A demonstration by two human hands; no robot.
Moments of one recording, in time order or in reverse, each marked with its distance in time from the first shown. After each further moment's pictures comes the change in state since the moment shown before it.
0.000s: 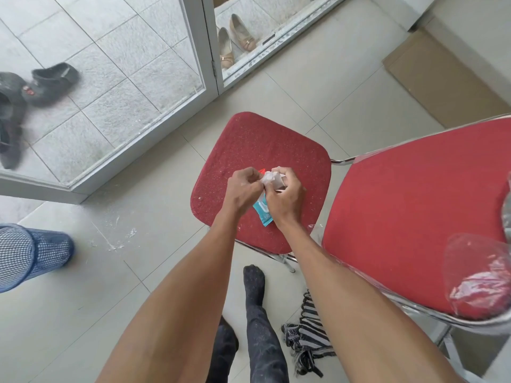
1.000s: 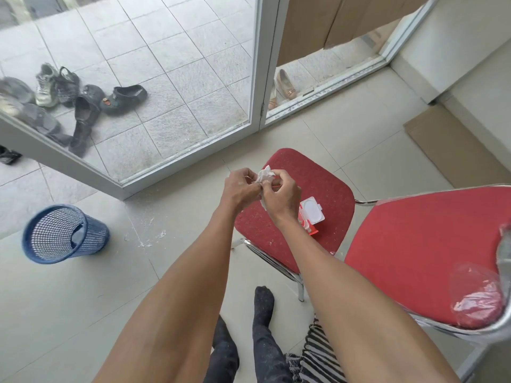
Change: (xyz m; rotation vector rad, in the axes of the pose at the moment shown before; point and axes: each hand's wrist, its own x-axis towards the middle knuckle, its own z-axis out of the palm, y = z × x) left_hand -0.066 0.039 -0.147 -0.226 0.147 -0.066; right_hand -0.052 -0.136 0.048 -0.065 -0.172 -0.162
